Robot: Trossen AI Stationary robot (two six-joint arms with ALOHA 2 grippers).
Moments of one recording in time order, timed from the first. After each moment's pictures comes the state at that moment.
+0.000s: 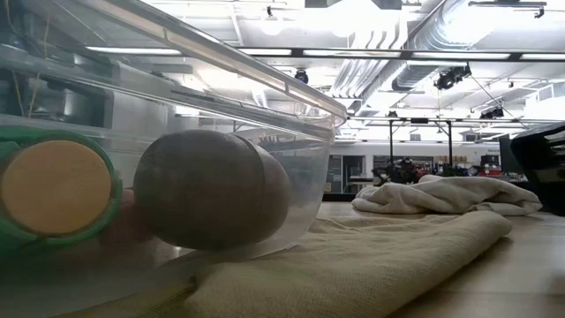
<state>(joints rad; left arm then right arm) -0.58 1.23 1.21 -0.97 -0.64 -1.27 0.88 2.02 0.71 0.79 0.50 0.38</state>
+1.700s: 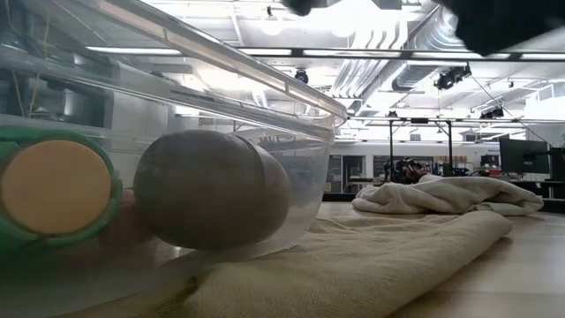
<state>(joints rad) -0.58 1.23 1.21 -1.04 -0.52 -1.14 0.46 1.99 0.95 1.42 0.02 0.89</state>
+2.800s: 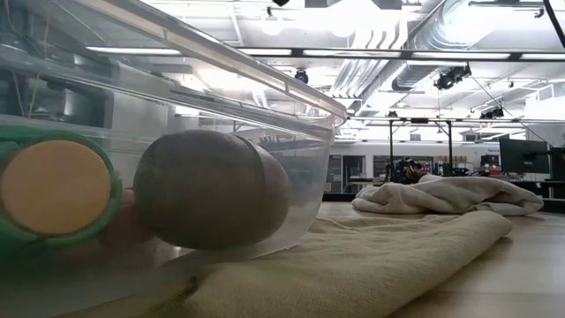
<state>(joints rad) -0.58 0.75 1.21 -1.13 -0.45 -0.89 0.29 1.98 1.88 -0.56 0.07 0.40</state>
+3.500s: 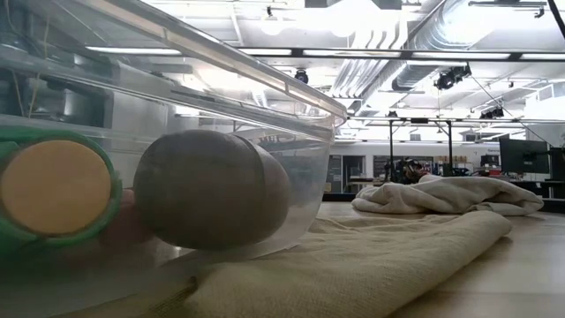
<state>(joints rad) -0.58 1.00 1.21 -0.97 -0.44 -0.86 0.35 1.98 1.88 -0.52 0.44 0.63</state>
